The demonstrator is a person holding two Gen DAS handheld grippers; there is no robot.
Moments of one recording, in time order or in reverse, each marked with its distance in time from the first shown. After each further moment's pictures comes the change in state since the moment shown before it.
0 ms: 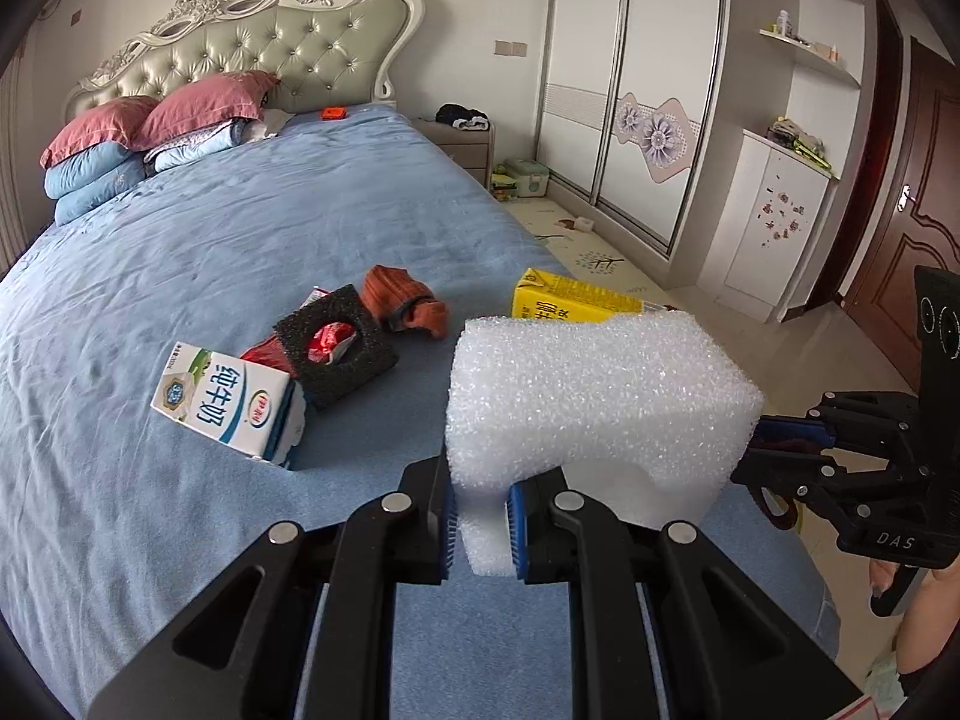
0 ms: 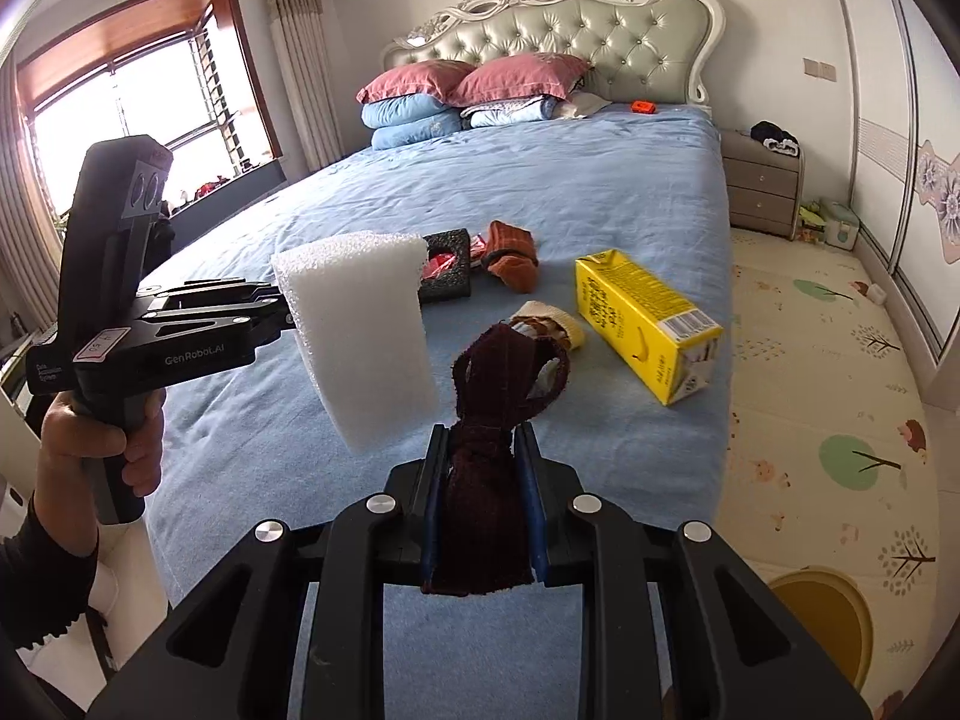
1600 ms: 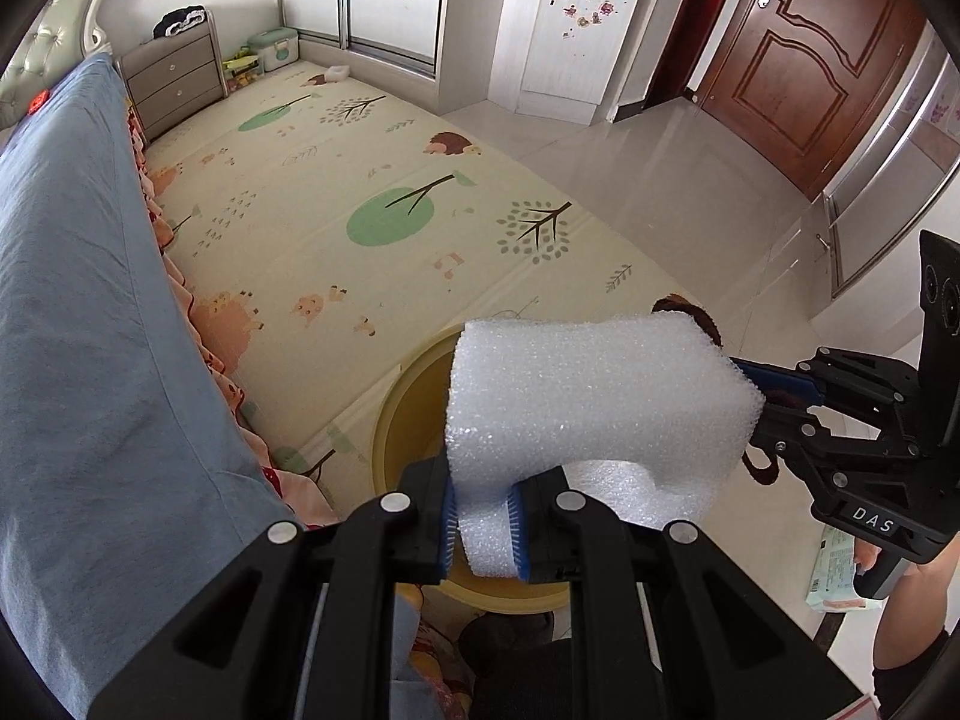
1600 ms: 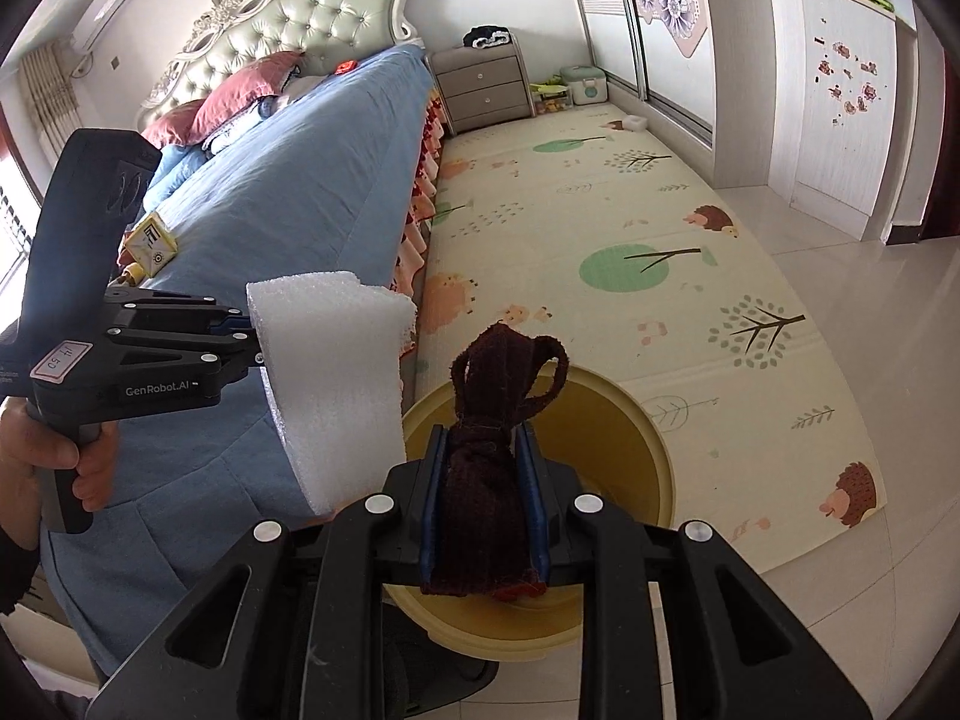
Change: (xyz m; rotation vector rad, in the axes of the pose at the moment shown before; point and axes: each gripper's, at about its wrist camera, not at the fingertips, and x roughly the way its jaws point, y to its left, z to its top) left arm 0.219 -0.325 -0.005 0.311 0.401 -0.323; right arm -0.124 -0.263 -0.181 0.440 0.074 -0.341
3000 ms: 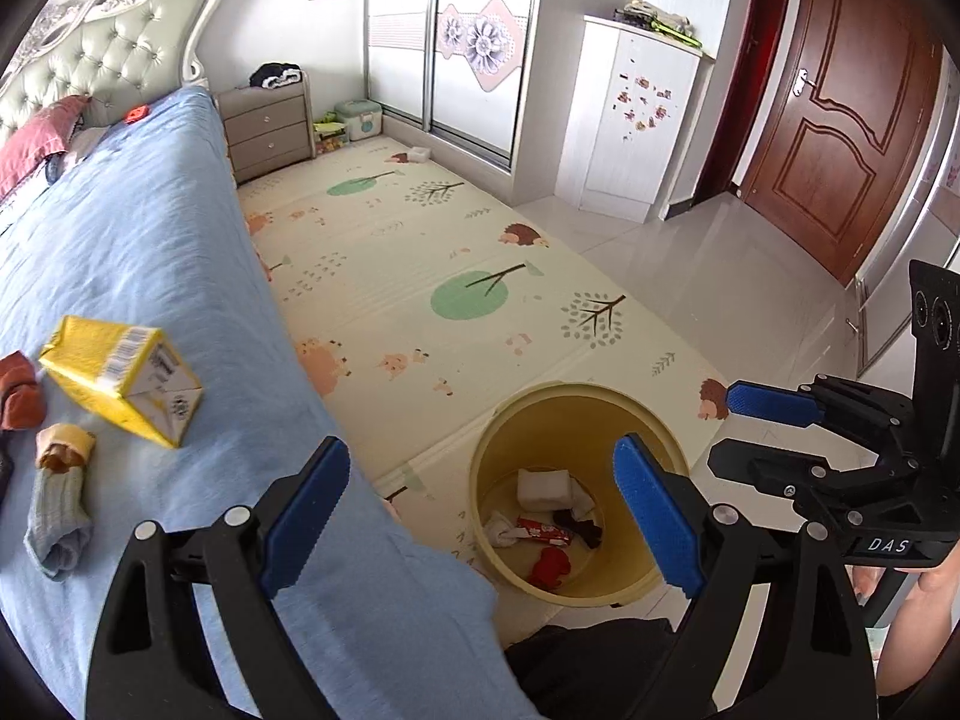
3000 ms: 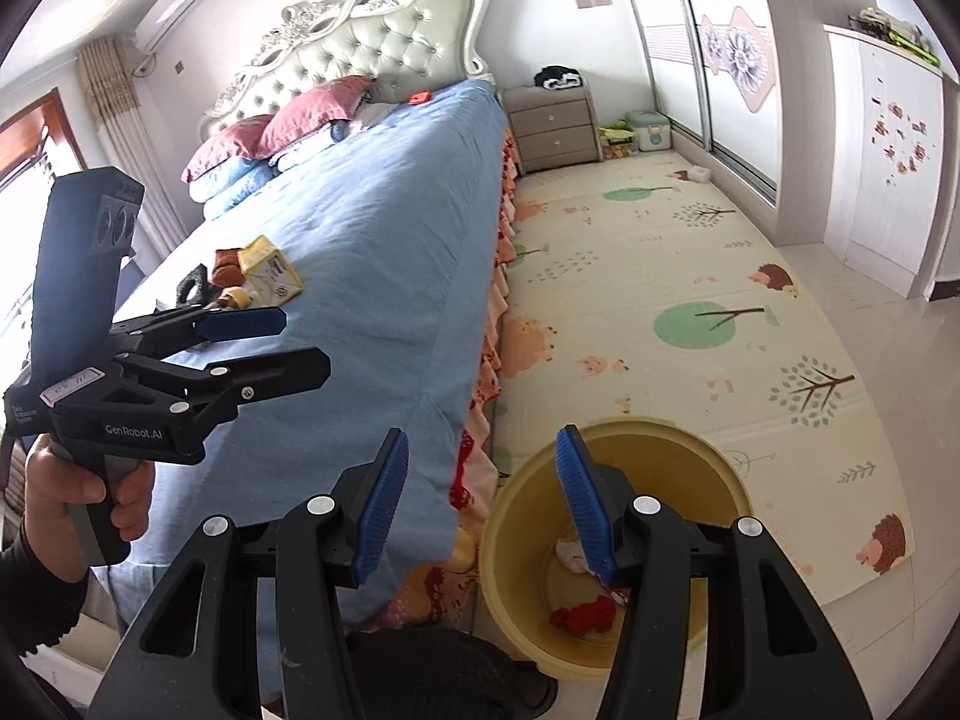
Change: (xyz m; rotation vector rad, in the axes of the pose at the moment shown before) left arm -0.121 0.042 -0.048 -0.090 -0.244 0.126; right arm -0.031 0.091 0.026 -0.092 -0.097 0.124
